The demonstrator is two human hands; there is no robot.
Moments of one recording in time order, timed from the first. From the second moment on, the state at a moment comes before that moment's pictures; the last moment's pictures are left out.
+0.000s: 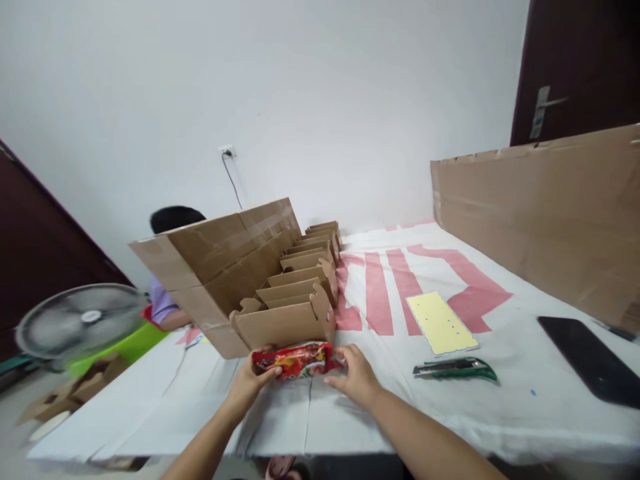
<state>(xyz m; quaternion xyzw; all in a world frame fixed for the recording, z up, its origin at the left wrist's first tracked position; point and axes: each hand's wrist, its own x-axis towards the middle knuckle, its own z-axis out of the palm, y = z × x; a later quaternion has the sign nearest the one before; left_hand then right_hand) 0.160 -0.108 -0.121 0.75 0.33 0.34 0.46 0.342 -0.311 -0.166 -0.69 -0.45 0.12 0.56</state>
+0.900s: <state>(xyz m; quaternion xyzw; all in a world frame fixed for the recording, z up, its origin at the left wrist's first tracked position) 0.198 -0.137 -0.142 0.92 0.18 0.29 -0.21 0.336 -0.313 -0.165 -0.70 -0.46 0.10 0.54</state>
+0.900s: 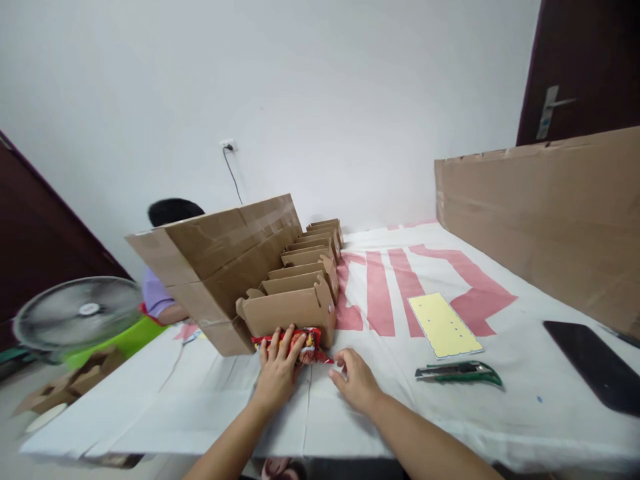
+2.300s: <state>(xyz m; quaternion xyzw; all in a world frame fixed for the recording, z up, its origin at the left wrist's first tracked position) 0.261 -0.078 -0.129 0.92 0.24 0.22 -0.19 0.335 -0.312 -0.168 -0.72 -0.45 0.13 0.52</state>
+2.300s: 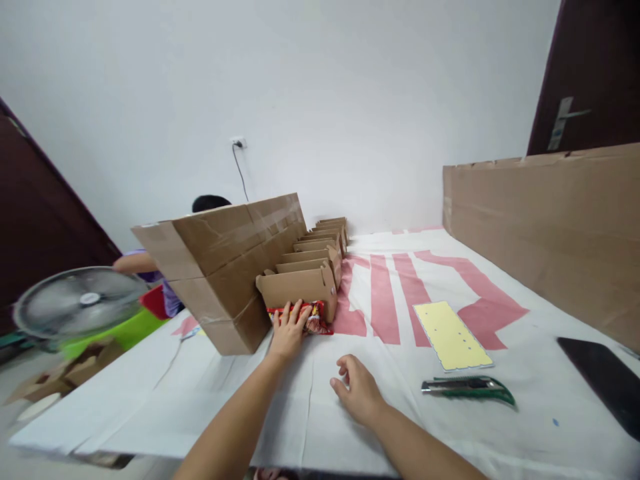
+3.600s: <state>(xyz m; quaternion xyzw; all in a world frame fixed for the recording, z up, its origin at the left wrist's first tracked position) 0.240 -0.094 -0.145 0.89 0.29 0.28 -0.18 0.338 -0.313 -0.164 -0.71 -0.44 0.16 0.52</state>
